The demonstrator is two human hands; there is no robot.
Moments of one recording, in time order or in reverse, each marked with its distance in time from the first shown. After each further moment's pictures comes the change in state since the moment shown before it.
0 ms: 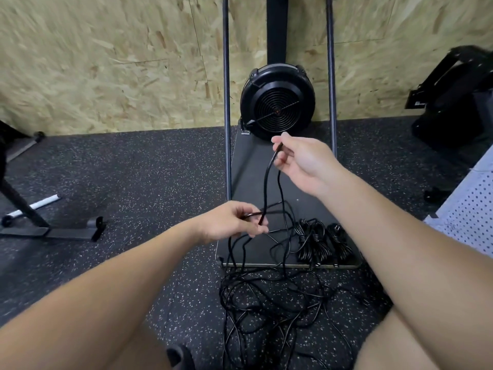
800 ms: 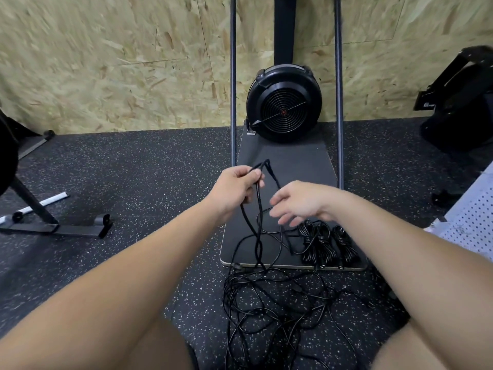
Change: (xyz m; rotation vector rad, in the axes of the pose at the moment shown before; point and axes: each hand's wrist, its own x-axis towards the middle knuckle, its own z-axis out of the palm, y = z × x) left_hand 0.035 0.032 -0.012 -0.328 0.482 0.164; right_hand -0.017 0.042 -0.027 -1.070 -0.393 0.306
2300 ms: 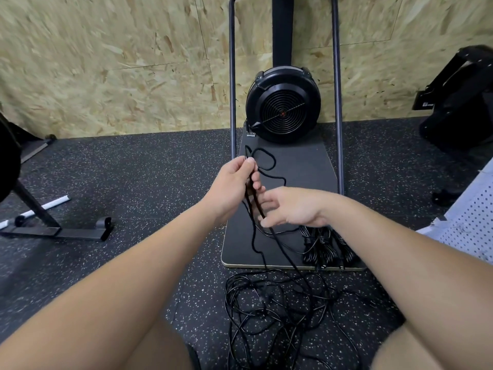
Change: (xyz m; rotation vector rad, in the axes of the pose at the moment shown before) left_hand -0.021 0.027 0.009 -0.117 -0.034 0.079; right_hand -0.001 -0.006 0.016 0.054 -0.206 -0.205
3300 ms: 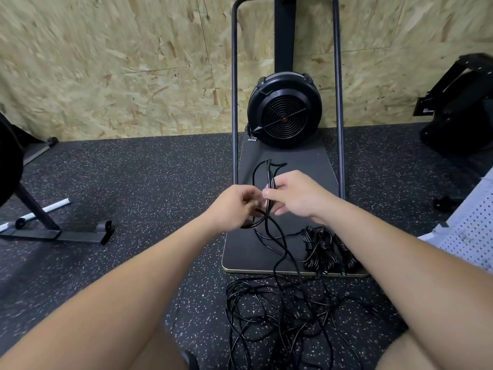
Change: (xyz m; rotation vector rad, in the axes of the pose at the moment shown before) left_hand -0.007 -0.023 -0.027 0.660 -0.151 -0.024; right_hand -0.005 -0.021 -0.005 -0.009 0.486 -0.075
